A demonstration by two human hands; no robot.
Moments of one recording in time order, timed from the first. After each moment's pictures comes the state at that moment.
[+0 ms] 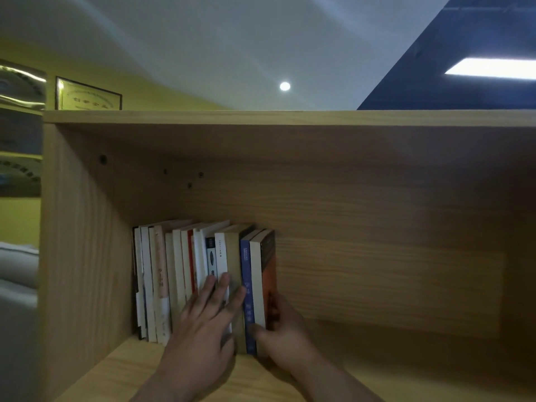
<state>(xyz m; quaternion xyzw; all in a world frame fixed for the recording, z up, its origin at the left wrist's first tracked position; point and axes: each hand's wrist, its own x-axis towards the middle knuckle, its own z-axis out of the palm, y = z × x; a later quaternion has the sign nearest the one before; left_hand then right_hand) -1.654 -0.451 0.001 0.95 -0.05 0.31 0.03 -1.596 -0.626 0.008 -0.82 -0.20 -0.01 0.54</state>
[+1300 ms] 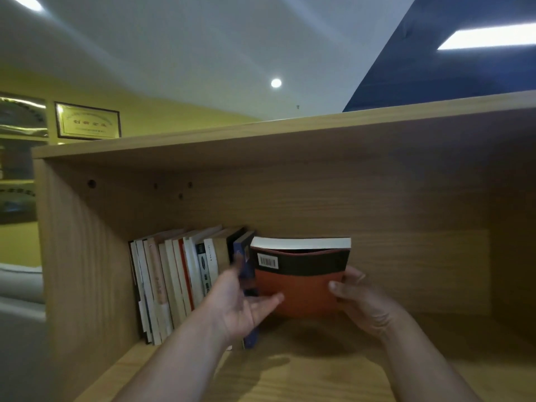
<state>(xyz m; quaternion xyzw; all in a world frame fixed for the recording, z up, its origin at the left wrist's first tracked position) -1.684 -0.541 0.106 0.41 0.08 -0.09 0.90 -1.582 -0.768 0.058 -0.55 -0.30 0.07 0.78</state>
